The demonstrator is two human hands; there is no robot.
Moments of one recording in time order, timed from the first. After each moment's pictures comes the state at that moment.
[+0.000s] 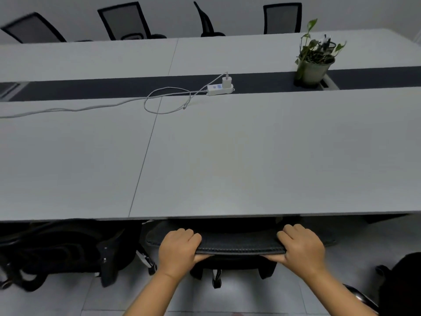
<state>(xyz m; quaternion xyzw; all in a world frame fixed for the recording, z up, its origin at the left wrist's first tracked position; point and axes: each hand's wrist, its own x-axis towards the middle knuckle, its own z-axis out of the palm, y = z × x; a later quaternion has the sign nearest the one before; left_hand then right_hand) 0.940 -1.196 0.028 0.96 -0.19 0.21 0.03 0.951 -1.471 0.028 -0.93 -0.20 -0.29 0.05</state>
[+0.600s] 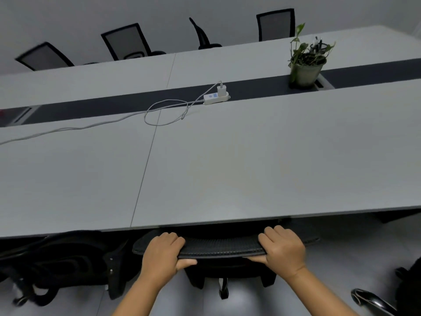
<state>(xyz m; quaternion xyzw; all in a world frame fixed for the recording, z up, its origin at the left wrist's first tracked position) 0.936 -1.167 0.033 0.97 -0.18 0.16 0.02 0.951 -1.448 0.016 -0.90 -0.22 -0.36 0.06</state>
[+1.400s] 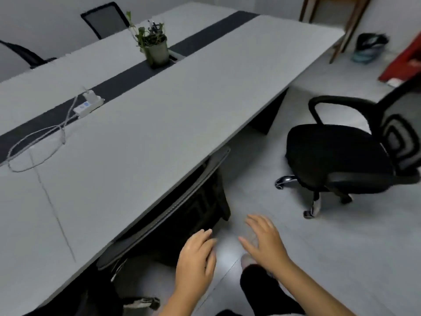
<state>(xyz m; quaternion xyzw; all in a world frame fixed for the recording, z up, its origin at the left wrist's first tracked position) 0.837 -1.221 0.030 0.85 -0.43 -0.03 0.30 0.745 -1.386 0.010 -0.92 0.24 -0.14 0.29</state>
